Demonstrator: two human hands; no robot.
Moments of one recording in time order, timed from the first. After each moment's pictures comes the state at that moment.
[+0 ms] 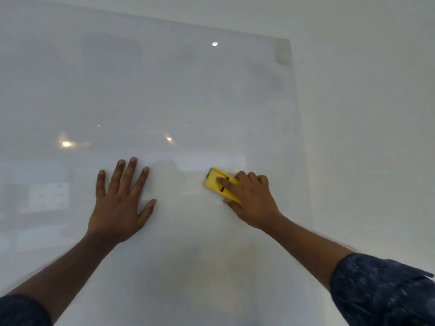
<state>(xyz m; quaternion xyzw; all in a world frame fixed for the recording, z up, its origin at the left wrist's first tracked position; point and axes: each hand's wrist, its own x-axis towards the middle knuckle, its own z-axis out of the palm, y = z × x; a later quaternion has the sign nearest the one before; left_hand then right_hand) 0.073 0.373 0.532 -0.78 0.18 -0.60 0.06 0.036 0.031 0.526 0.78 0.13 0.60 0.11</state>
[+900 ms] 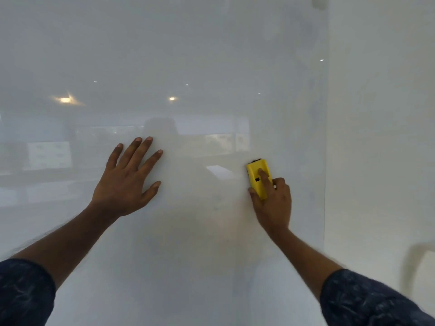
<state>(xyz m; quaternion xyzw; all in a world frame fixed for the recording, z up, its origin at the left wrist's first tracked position) 0.059 0.440 0.483 -0.78 0.26 -0.56 0.10 0.031 0.076 0.394 0.79 -0.04 0.59 -0.18</state>
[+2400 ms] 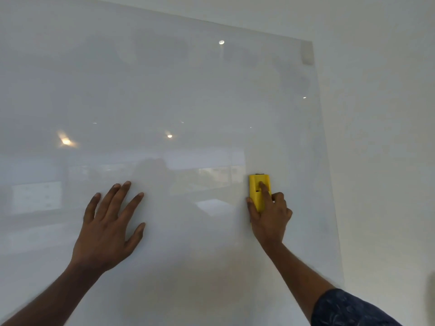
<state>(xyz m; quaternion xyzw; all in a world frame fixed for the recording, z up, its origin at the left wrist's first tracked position) 0.062 0.516 0.478 -0.76 0.23 -0.60 0.03 0.048 0.142 0.451 0.73 -0.12 0.62 -0.24</state>
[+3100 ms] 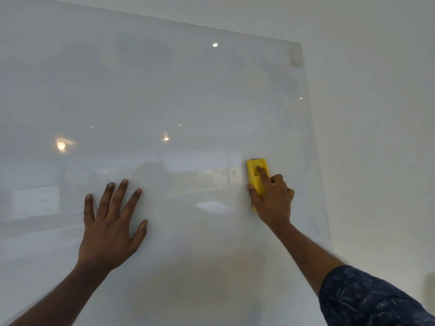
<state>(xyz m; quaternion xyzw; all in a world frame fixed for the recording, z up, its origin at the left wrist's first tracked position) 0.071 0.474 0.486 -0.76 0.18 -0.62 0.03 0.042 0.084 0.500 0.77 -0.09 0.61 -0.15</state>
